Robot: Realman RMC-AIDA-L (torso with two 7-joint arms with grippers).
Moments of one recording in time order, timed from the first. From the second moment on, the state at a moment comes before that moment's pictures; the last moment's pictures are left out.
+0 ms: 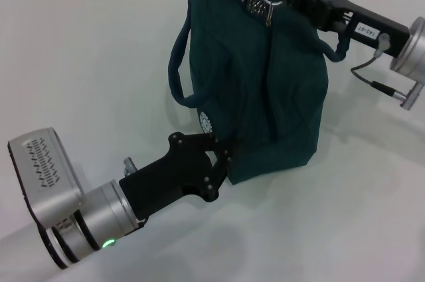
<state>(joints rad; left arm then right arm) -0.54 -2.11 0.86 -0.21 1.40 1.52 -0.40 0.72 2.03 -1.18 -0.26 -1.02 -1.44 1.39</state>
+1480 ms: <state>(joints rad) -0.40 -2.08 0.97 0.18 1.43 1.67 -0.64 0.51 2.03 -1.74 -0.47 -0.41 -1.32 1.11</state>
